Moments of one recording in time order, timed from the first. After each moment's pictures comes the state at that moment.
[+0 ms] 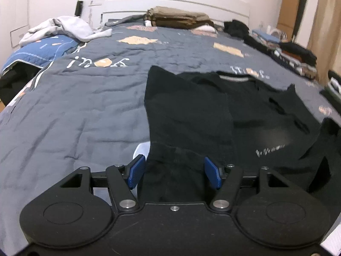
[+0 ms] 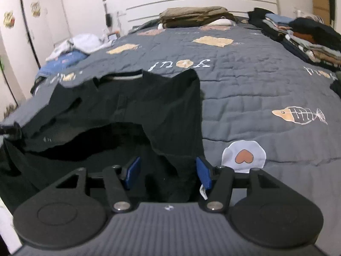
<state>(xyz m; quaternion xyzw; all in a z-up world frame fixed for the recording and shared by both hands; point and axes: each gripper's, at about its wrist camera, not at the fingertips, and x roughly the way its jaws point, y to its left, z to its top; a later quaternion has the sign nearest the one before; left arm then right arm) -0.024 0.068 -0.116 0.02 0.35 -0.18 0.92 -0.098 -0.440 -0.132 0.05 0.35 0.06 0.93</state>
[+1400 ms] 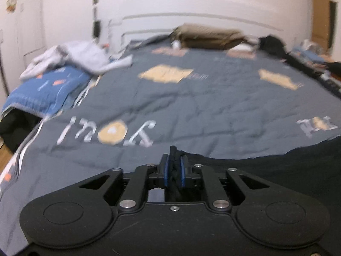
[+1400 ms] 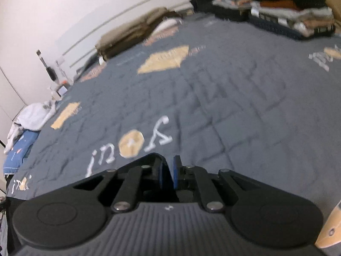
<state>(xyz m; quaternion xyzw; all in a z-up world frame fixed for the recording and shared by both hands) 0.202 0.036 -0.099 0.03 0.30 -0.09 0.95 0.162 -0.526 -0.136 0.25 0.34 -0.05 0.91</state>
